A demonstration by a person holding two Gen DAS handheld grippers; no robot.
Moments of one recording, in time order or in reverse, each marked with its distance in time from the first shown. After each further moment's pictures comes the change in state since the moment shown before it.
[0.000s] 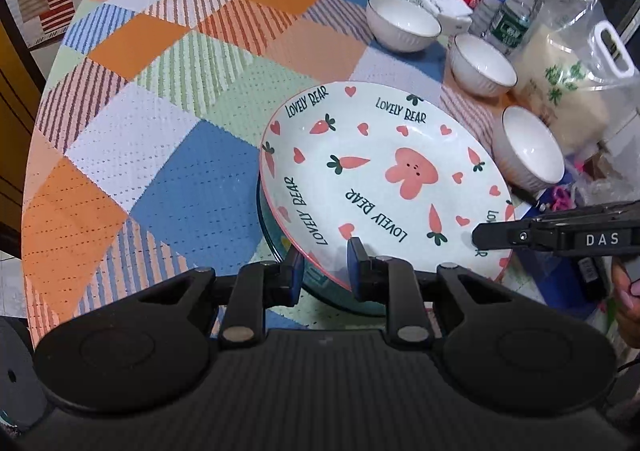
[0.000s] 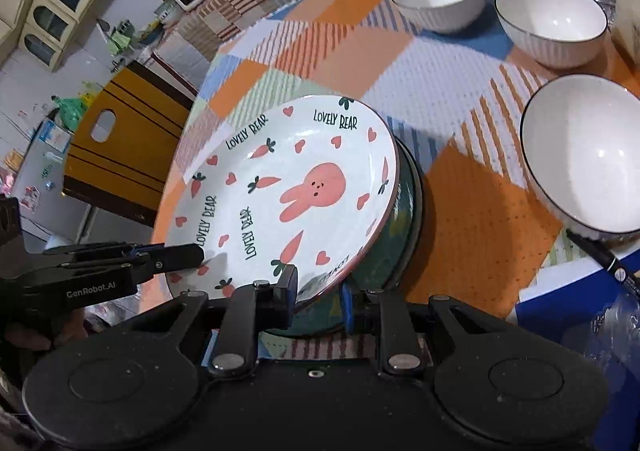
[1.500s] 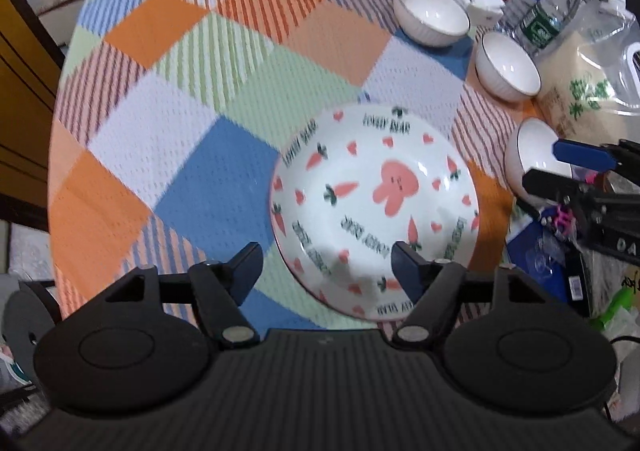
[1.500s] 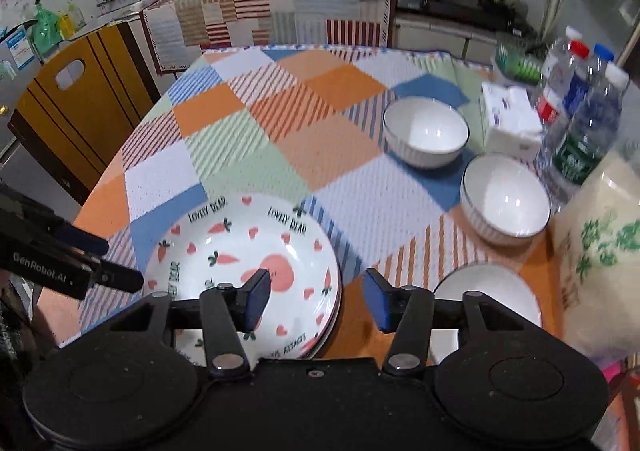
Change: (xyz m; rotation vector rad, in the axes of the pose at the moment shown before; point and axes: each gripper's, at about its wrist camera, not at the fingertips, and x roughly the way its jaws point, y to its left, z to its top) left arm -0.020 -0.001 0.068 -0.071 0.162 0.059; right arm -0.044 0.061 0.056 -0.384 -0.096 -0.336
